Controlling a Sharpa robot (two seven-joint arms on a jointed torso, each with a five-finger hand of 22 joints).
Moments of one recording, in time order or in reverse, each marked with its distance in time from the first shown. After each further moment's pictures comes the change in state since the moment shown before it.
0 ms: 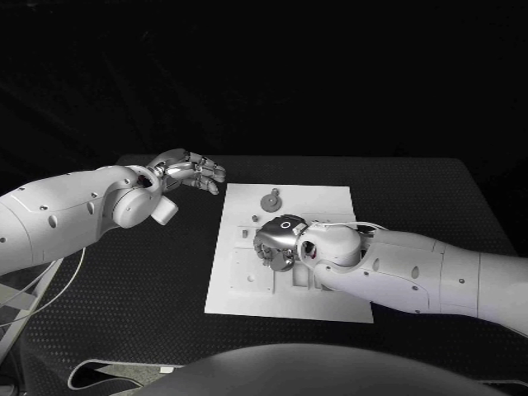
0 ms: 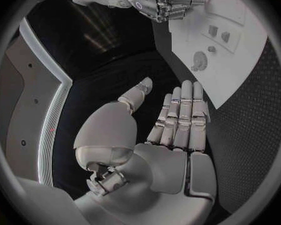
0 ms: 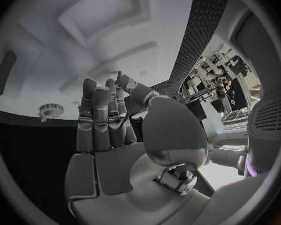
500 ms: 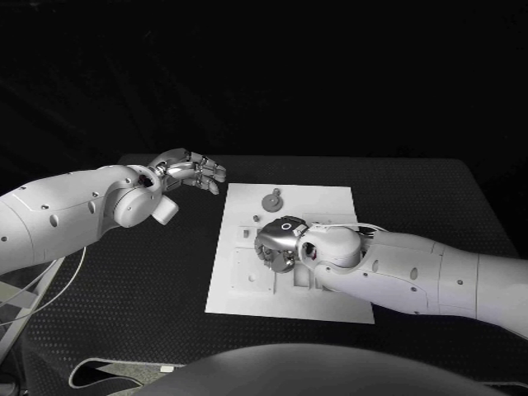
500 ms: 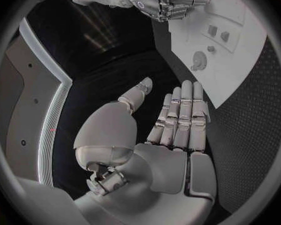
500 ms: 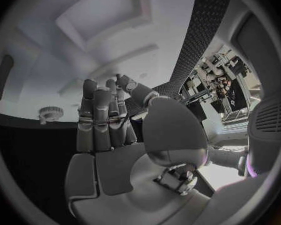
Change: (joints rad) left arm 0.000 -0.001 0.000 0.000 0.000 0.000 -0.001; left_hand 0.000 0.000 0.000 0.000 0.000 0.000 0.000 0.000 0.000 0.000 0.000 0.000 0.000 0.000 0.000 0.000 0.001 0.000 0.000 0.000 0.000 -0.001; right arm -0.005 0.009 -0.005 -0.014 0.001 0.000 0.009; right_hand 0.000 0.000 0.000 0.000 0.000 0.000 0.000 -0.001 -0.001 0.000 0.000 -0.004 0.002 0.000 0.001 0.000 0.000 0.000 0.000 0.000 0.004 0.000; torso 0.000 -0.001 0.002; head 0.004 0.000
